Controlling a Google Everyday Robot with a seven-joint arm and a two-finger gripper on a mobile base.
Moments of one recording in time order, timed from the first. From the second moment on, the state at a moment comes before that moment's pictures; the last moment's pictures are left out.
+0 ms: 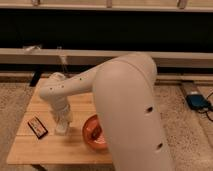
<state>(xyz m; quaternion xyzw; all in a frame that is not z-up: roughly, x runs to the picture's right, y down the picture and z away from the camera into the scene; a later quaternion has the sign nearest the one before) -0.217 0.153 0.768 -0.21 -0.28 -0.67 0.66</state>
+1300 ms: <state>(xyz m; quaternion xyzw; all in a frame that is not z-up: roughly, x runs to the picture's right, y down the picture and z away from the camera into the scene) -0.008 0.143 0.764 -0.25 -0.20 -0.55 0.77</state>
